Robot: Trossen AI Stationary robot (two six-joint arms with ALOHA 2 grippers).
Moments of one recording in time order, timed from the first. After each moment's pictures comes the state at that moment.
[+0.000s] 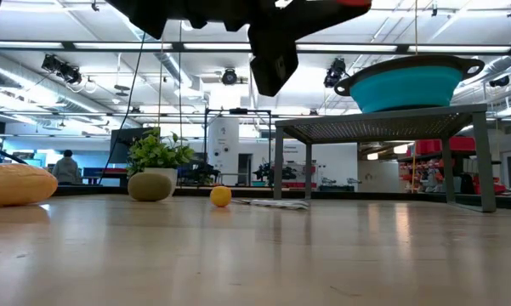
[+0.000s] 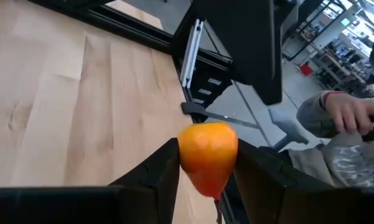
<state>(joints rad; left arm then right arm) -0.32 1.88 1.10 0.52 0.18 -0.54 0.75 1.51 0.90 0.16 0.53 -0.15</state>
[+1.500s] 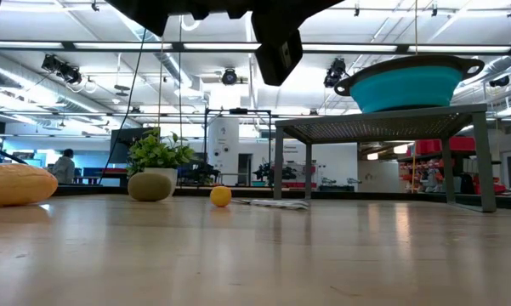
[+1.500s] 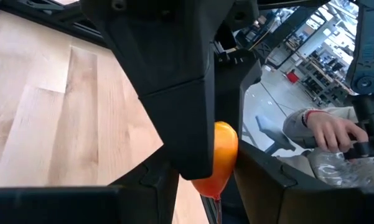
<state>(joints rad) -0.32 1.88 1.10 0.58 0.20 -0.56 0.67 1.60 0.90 0.27 0.52 -0.20</state>
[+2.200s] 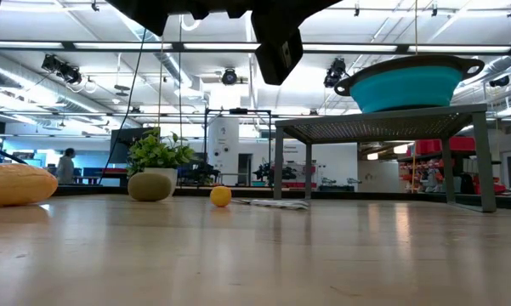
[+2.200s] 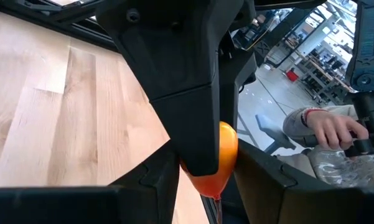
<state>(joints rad) -0.32 1.88 1.10 0.57 0.20 -0.55 0.67 1.60 0.90 0.27 0.52 -0.23</state>
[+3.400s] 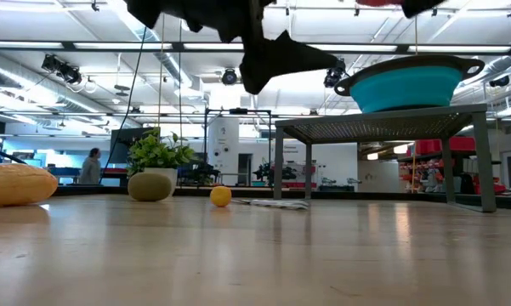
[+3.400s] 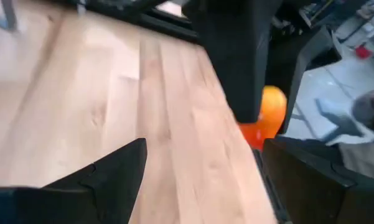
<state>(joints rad) -0.28 1.79 1.10 0.31 0.08 -0.42 0.73 1.58 0.91 0.14 0.68 0.08</state>
